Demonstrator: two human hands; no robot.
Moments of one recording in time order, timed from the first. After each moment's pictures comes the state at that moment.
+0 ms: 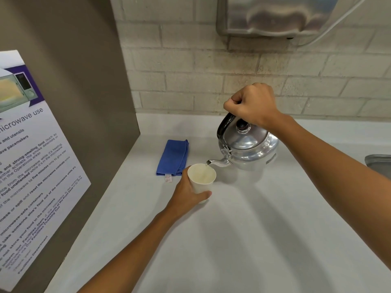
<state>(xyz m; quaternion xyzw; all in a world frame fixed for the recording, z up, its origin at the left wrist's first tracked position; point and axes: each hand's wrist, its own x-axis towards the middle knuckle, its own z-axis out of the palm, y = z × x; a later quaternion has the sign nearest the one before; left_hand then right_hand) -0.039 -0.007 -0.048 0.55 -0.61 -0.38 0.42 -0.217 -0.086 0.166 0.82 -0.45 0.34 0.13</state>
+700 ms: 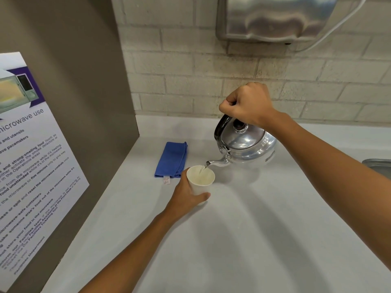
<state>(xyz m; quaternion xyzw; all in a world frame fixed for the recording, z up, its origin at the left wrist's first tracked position) -0.043 -0.012 -0.052 0.56 -0.61 -0.37 0.42 -0.213 -0.085 0.176 0.83 -0.43 0.30 0.17</state>
